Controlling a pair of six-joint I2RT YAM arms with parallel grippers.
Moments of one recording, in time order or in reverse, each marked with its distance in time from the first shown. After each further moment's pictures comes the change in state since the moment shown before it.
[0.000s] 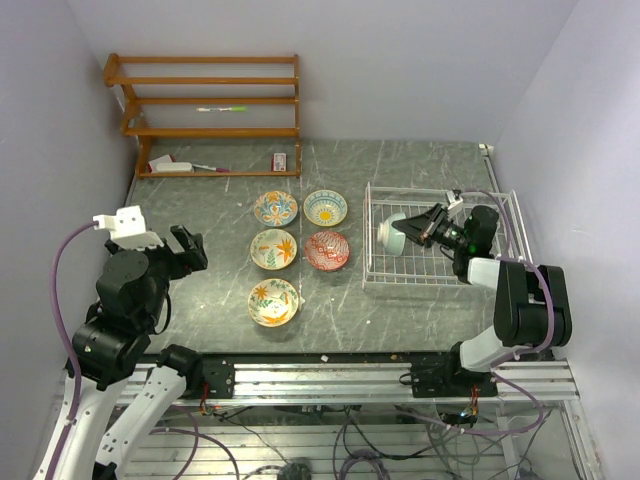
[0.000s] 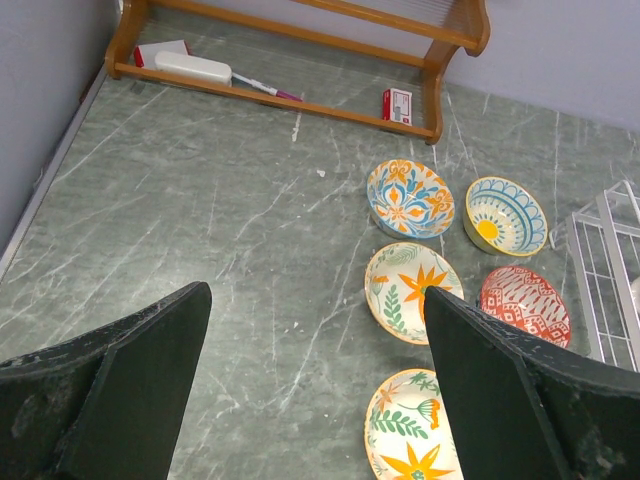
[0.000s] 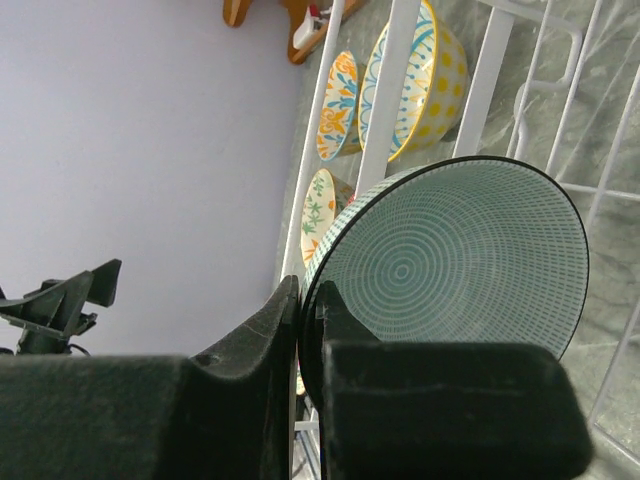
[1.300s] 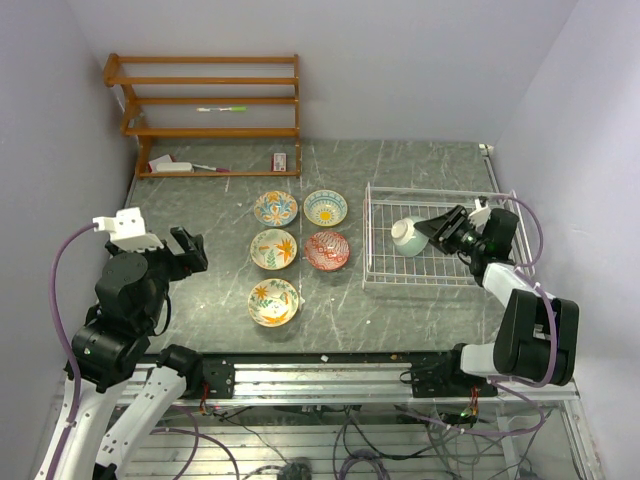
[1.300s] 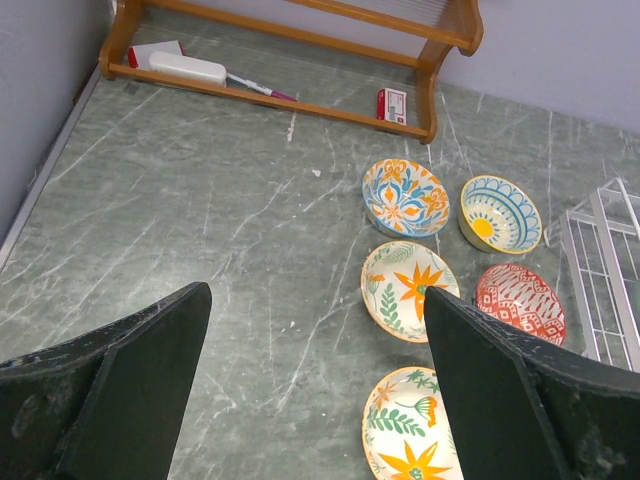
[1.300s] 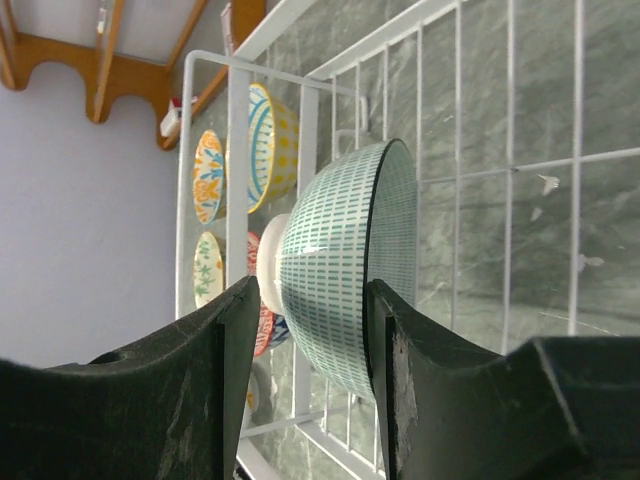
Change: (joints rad) left arm 0.000 -0.013 -0.006 0.001 0.010 0.000; right arm -0.128 -0.195 0.017 -0.441 0.219 -0.283
